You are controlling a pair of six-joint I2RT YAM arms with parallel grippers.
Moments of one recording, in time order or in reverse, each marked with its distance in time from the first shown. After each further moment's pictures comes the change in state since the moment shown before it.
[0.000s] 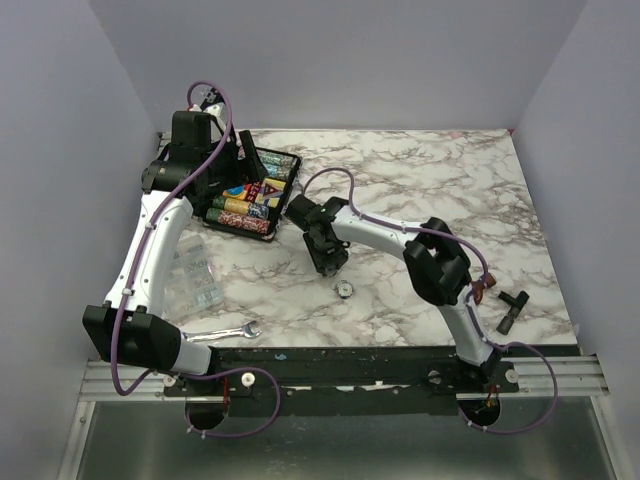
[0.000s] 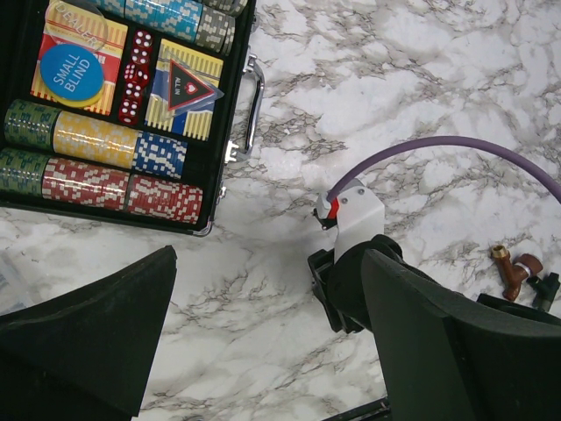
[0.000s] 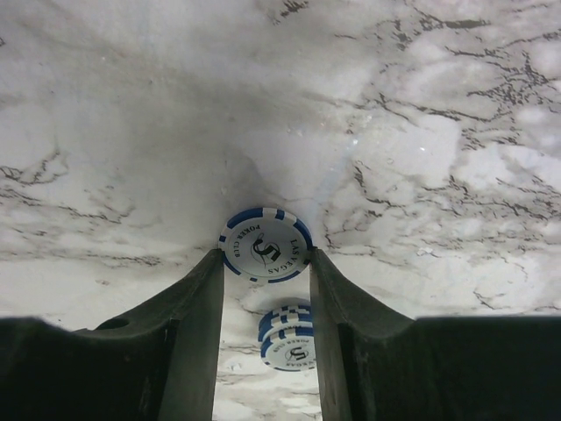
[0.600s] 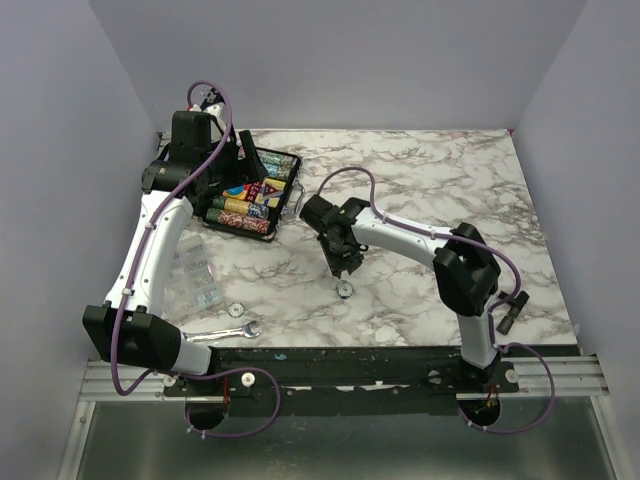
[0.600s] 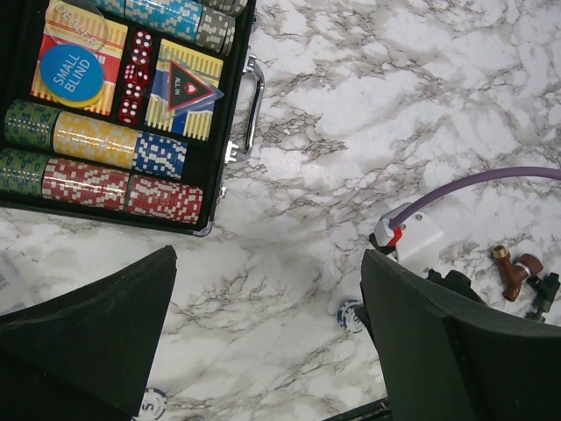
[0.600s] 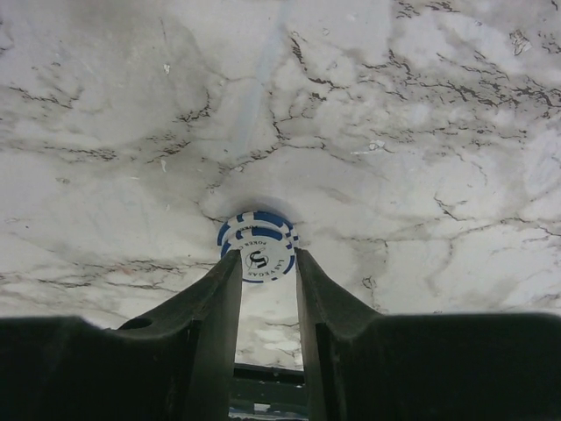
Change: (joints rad) left arm 0.000 0.000 0.000 0.000 0.000 0.000; right arm -0.005 -0.212 -0.181 -0.029 -0.003 0.034
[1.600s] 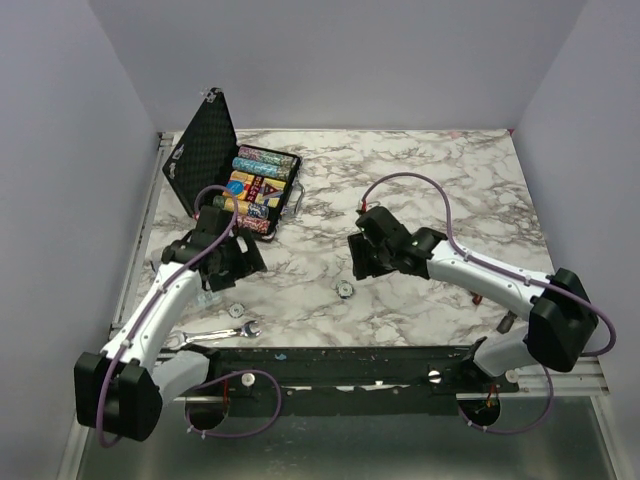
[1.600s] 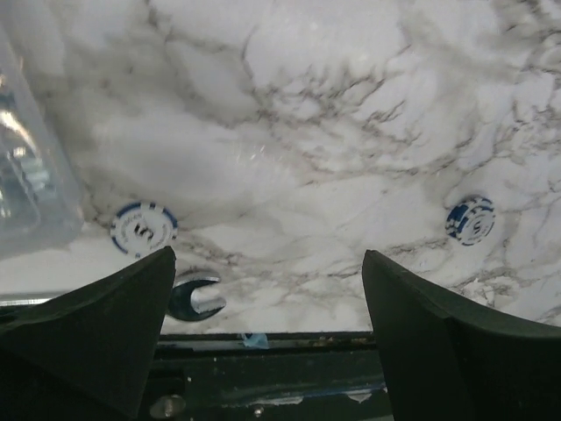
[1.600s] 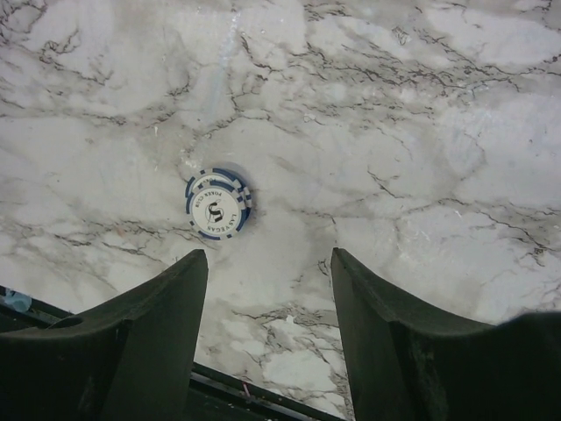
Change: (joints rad) left arm -0.097 -0.313 -0.692 -0.004 -0.149 -0.254; right arm -0.066 -0.561 -0.557 0.415 0.004 -0.049
